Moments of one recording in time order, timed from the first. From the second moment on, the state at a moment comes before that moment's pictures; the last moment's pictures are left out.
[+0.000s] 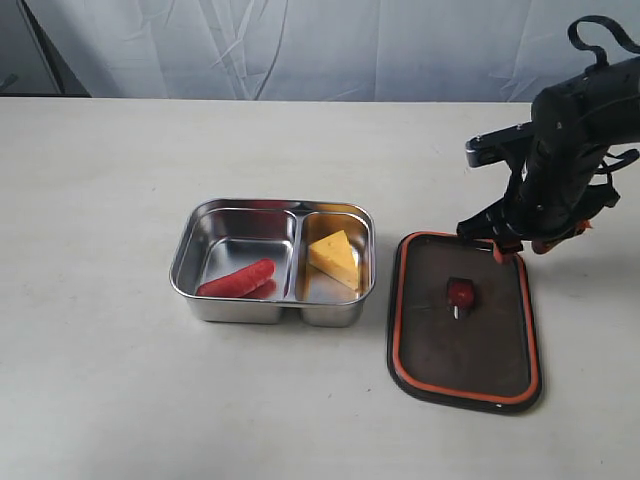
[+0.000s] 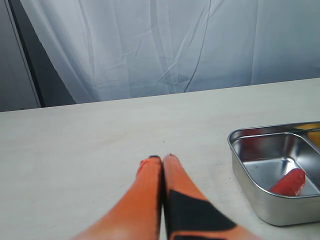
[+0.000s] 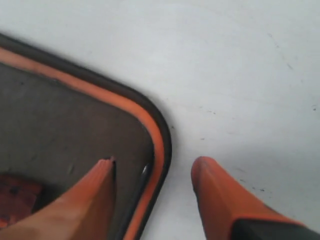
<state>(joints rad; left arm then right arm) -0.03 0.01 0.00 0.00 0.19 0.01 0.23 1.92 -1.11 -0.22 0.69 0.14</state>
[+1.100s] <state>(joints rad) -0.03 0.01 0.00 0.00 0.19 0.01 0.20 2.03 -1.16 -0.29 0.71 0.13</state>
